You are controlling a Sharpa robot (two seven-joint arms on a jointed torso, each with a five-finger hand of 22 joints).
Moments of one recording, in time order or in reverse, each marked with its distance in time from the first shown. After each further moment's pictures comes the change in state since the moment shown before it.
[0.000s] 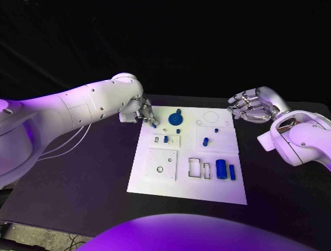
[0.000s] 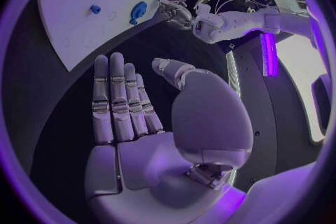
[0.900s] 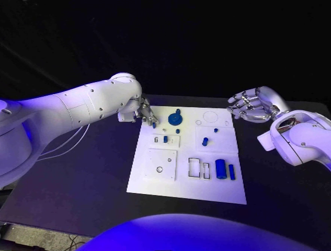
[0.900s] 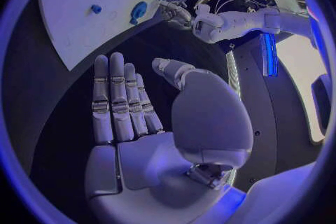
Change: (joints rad) left arm 0.000 0.000 0.002 -0.006 -0.023 -0.002 -0.003; left_hand -0.134 -0.017 -0.205 0.022 0.178 0.010 0.005 -0.010 -0.013 -0.004 0.003 0.000 0.007 0.000 0.000 -0.004 0.000 0.000 0.000 0.000 -0.004 0.000; right arm 0.000 -0.004 0.000 0.002 0.000 0.000 0.000; right_hand 0.000 0.000 0.000 0.000 -0.006 0.000 0.000 0.000 0.001 0.000 0.000 0.000 0.002 0.000 0.000 0.004 0.000 0.000 0.000 0.000 0.000 0.003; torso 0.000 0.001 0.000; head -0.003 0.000
